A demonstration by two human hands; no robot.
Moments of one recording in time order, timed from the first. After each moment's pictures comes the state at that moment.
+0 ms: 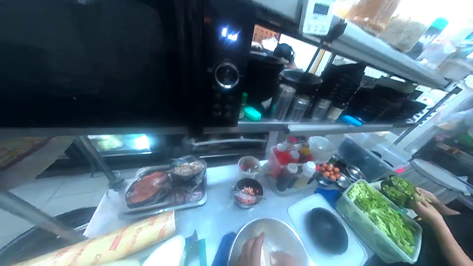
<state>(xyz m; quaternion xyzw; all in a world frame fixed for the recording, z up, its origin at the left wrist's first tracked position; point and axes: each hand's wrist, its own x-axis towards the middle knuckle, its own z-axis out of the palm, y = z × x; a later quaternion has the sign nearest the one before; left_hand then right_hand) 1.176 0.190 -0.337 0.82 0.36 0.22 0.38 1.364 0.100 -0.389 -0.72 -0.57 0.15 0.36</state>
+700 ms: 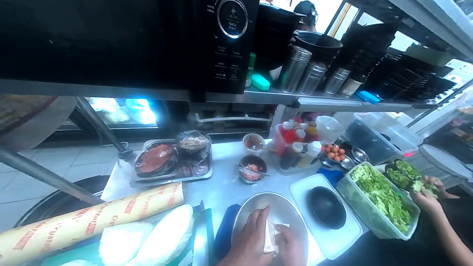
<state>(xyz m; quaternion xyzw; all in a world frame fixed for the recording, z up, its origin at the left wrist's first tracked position) 1.177 0.187 -0.341 0.83 0.36 0.17 0.38 1.369 0.089 -0.417 -0.77 -0.54 0.15 0.31</state>
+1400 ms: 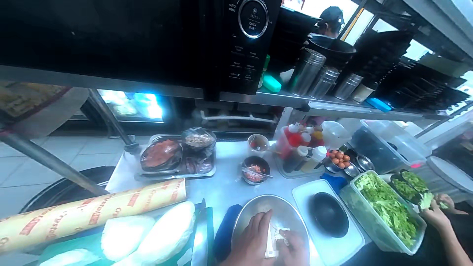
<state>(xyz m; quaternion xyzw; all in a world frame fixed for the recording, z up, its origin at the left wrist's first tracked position) 1.178 0.189 -0.341 0.83 0.36 0.19 0.38 1.371 0.088 -0.409 -0.73 -0.53 0.14 0.40</state>
